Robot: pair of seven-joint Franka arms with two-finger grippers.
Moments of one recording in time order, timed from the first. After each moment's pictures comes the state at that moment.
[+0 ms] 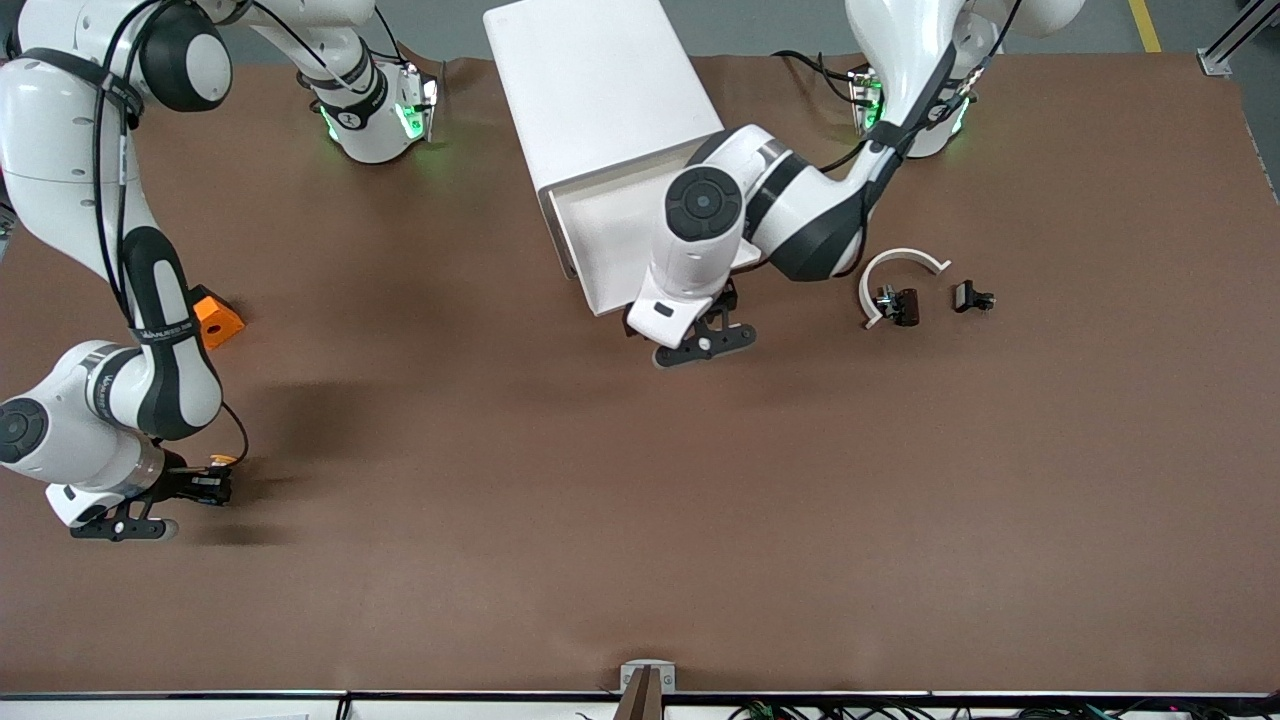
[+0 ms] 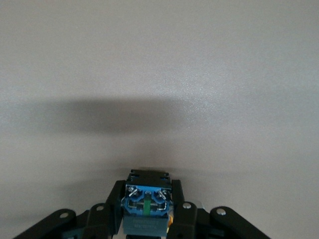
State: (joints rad) left arm -0.68 0.53 -0.11 -1.50 -0.04 1.99 -1.02; right arm -0.15 0.83 -0.10 -1.49 0.06 2.39 -0.25
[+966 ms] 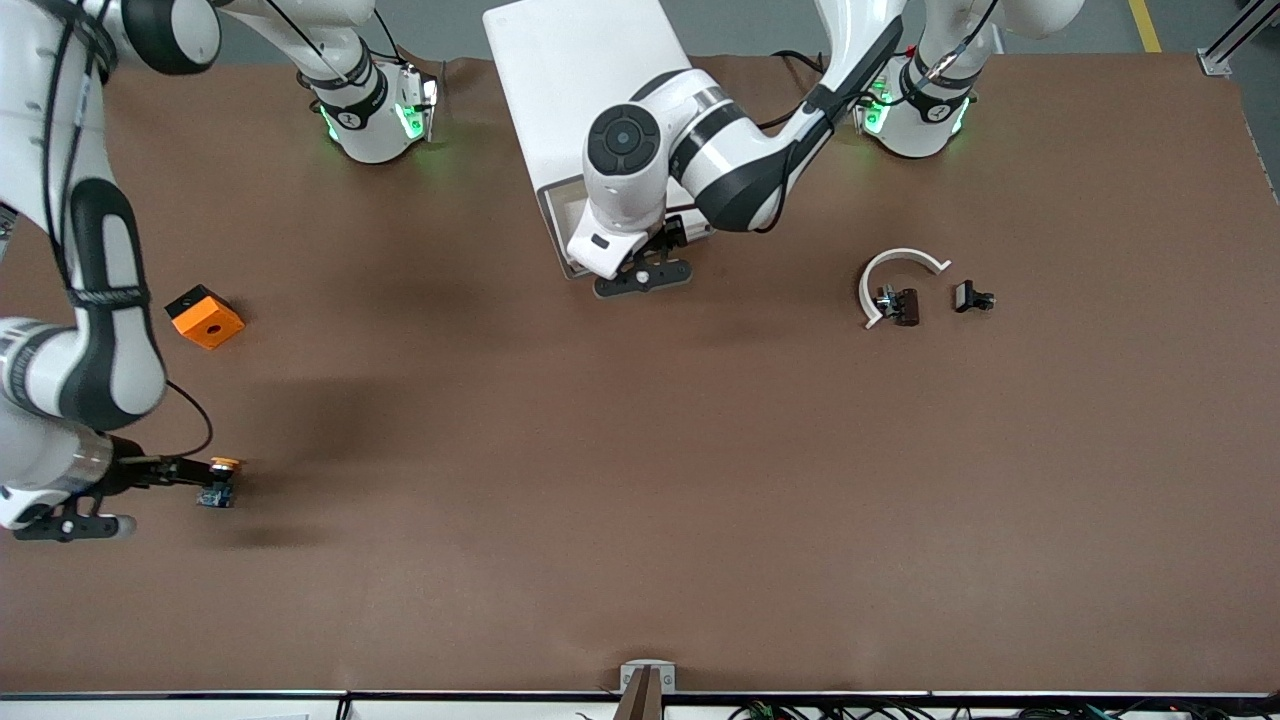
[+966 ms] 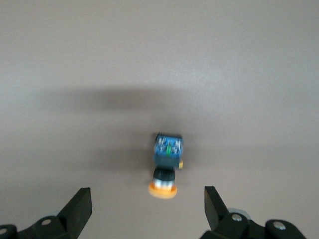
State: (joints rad) left arm -0.71 0.52 -0.26 -1.51 -0.04 1.91 -1.10; right arm -0.14 0.65 -0.09 -1.41 0.06 2.04 -0.26
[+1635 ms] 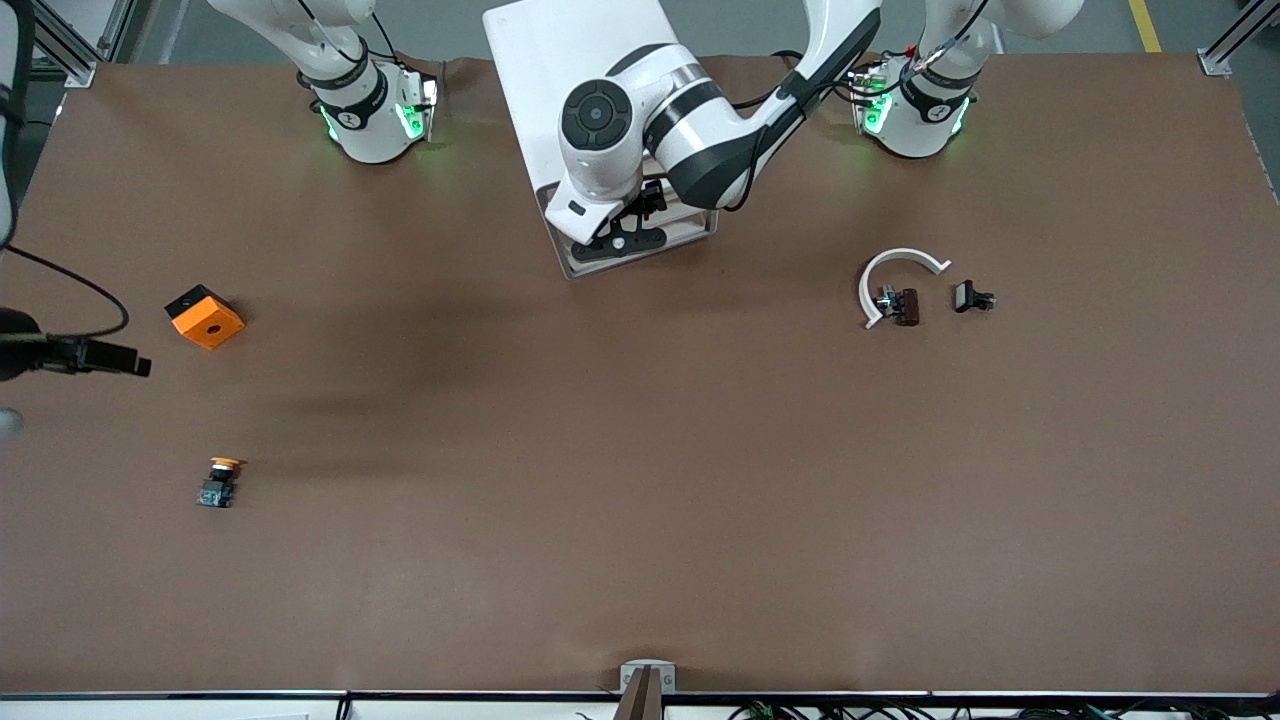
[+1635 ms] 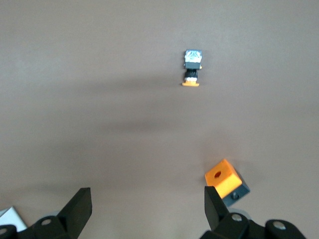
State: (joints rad) left arm -0.71 0.52 -0.33 -1.53 -0.11 1.88 -1.13; right arm -0.11 0.29 -0.08 -1.41 0.06 1.55 -0.13
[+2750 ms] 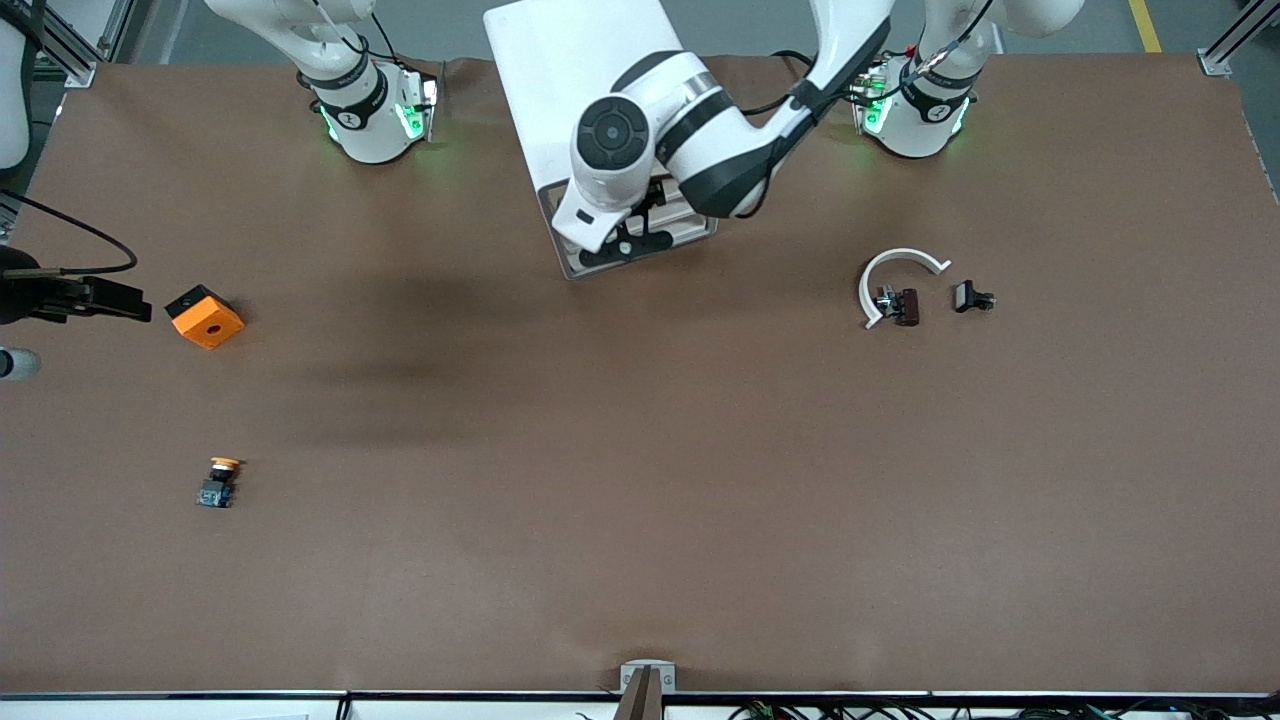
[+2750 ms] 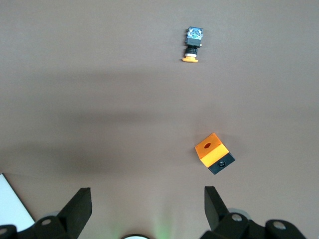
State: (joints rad) left arm -0.64 0.52 -0.32 -1.48 -0.18 1.87 -1.13; right arm -0.02 0.21 -0.08 -1.43 -0.03 1.45 -0.12
